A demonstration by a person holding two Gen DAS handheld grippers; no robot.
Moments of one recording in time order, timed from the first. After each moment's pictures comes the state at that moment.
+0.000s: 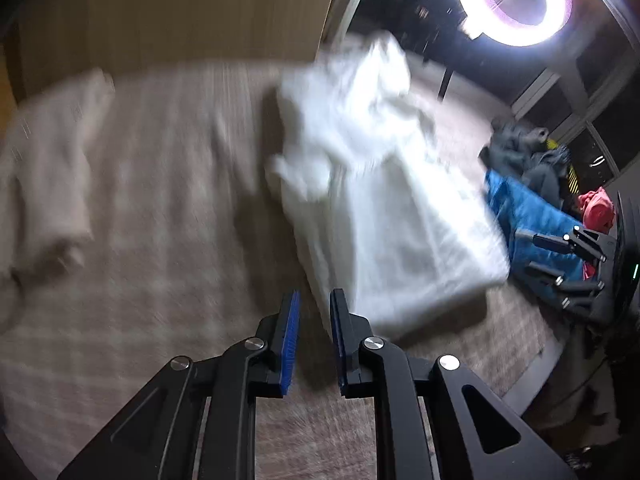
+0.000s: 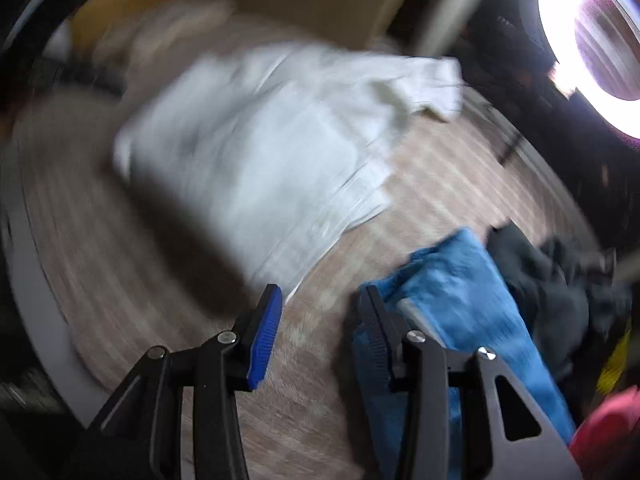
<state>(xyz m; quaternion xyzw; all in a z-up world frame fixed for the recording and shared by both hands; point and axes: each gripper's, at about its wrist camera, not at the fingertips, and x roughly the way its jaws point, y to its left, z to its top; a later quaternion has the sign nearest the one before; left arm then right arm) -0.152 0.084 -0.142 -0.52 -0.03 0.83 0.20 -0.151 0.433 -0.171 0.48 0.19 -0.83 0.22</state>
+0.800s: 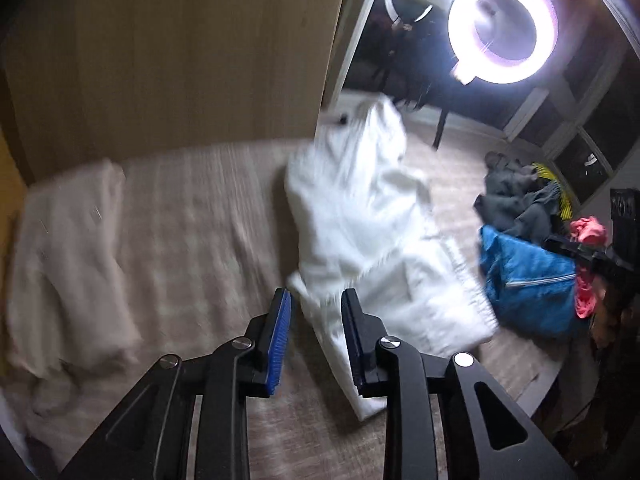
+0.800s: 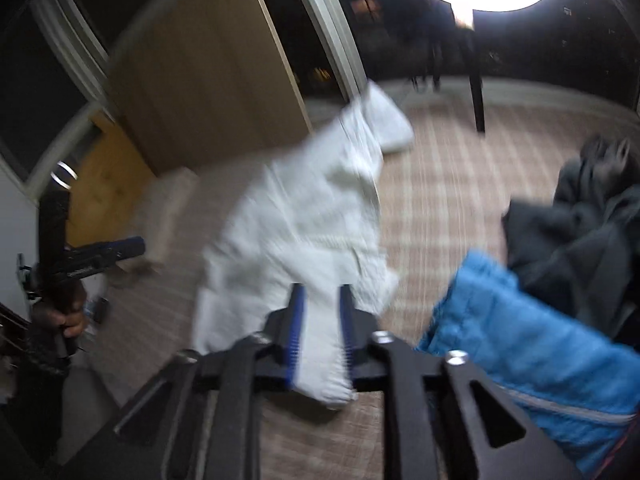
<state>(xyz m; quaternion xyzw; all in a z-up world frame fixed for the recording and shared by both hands) -0.219 0.080 -0.054 -0.48 0.00 0.85 0.21 -0.210 0.483 -0.083 0.45 -0.11 -0.86 0.21</state>
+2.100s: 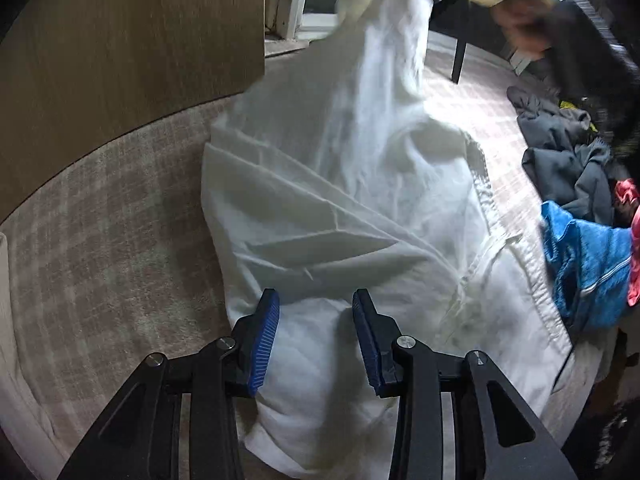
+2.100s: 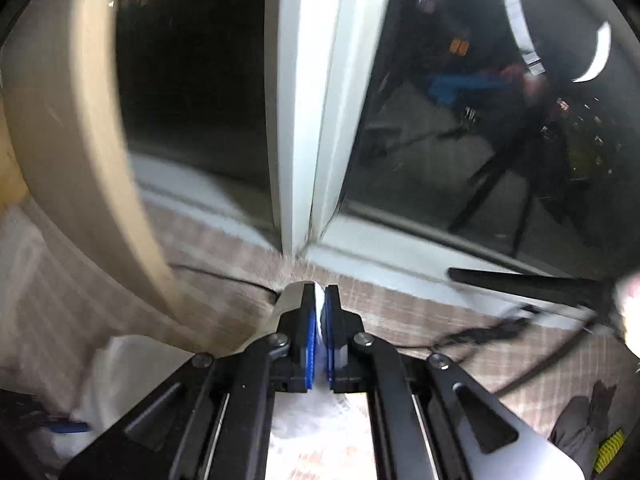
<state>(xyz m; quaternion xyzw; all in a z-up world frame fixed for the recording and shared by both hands) -0.319 0.185 -0.195 -0.56 0.07 0.79 0.25 -0.562 0.379 -0.135 0.45 0.11 -0.88 0.13</state>
